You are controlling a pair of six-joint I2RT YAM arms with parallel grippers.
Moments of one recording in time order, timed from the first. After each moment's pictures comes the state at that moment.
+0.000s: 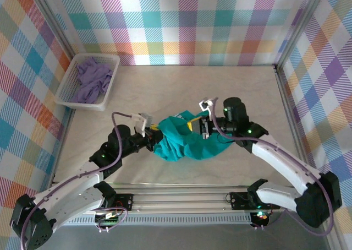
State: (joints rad) left arm -0.67 0.85 0.49 0.07 0.18 -0.35; right arm 0.58 1.09 0.82 -0.14 -0.67 0.32
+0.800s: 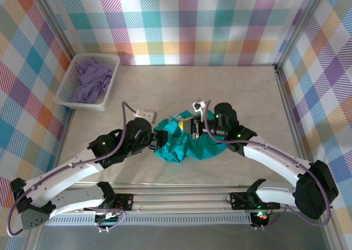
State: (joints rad) left arm -0.95 1.00 0.98 -0.68 -0.28 -0.57; right arm 0.69 1.18 0.76 0.11 -0.52 0.49
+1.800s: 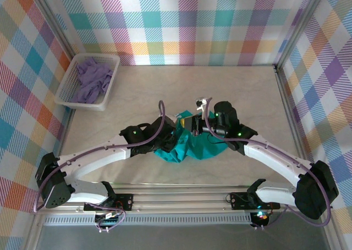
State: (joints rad) left arm -0.97 1.30 1.05 -0.71 -0.25 -0.42; right arm 0.69 1.18 0.79 0.04 -0.45 0.54
